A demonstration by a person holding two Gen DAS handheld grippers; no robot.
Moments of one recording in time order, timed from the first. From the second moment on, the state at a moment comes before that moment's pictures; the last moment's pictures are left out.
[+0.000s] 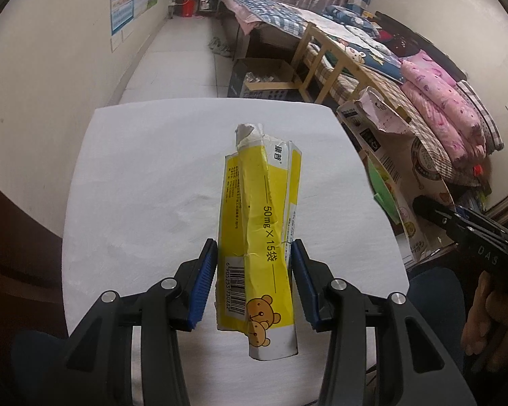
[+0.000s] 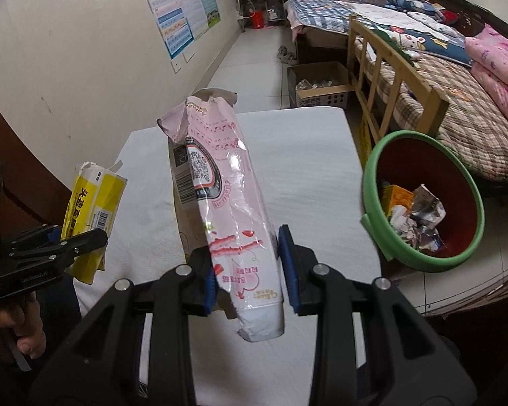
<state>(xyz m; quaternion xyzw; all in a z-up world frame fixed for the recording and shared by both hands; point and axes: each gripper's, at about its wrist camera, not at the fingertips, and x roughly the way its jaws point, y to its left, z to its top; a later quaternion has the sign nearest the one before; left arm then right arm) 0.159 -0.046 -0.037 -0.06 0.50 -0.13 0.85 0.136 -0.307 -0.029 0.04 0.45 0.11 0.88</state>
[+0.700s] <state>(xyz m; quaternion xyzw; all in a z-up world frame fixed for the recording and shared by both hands) 0.174 -0.129 0.029 0.00 0.48 -0.17 0.86 0.118 -0.400 0.016 0.11 0.41 0.06 0.90</state>
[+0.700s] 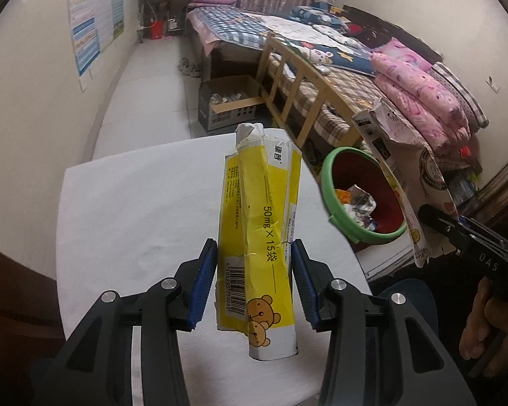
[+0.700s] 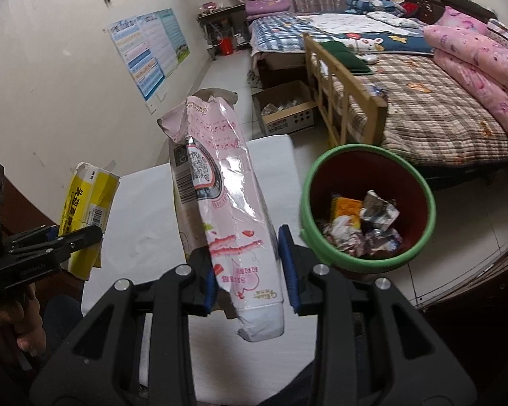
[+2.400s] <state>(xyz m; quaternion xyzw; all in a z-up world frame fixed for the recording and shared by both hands) 0.304 -0.392 -0.033 0.08 0.53 -0.31 0.78 0.193 -0.588 -0.069 0.19 0.46 -0.08 0.87</state>
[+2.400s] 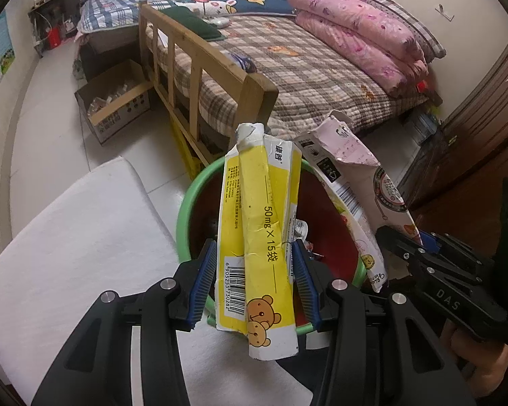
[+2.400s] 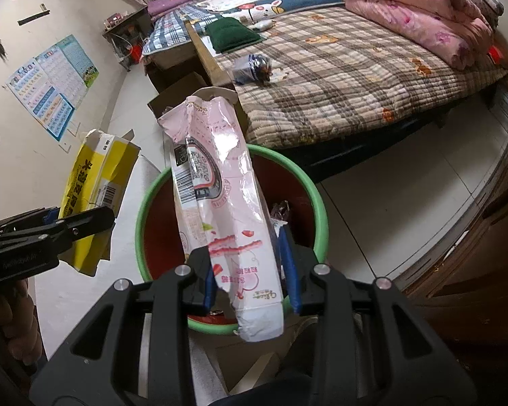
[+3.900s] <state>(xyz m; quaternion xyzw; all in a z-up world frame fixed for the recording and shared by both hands) 0.211 -0.192 0.041 0.03 0.46 -0.18 0.87 0.144 -0.427 0.000 0.08 0.42 -0.03 0.90</state>
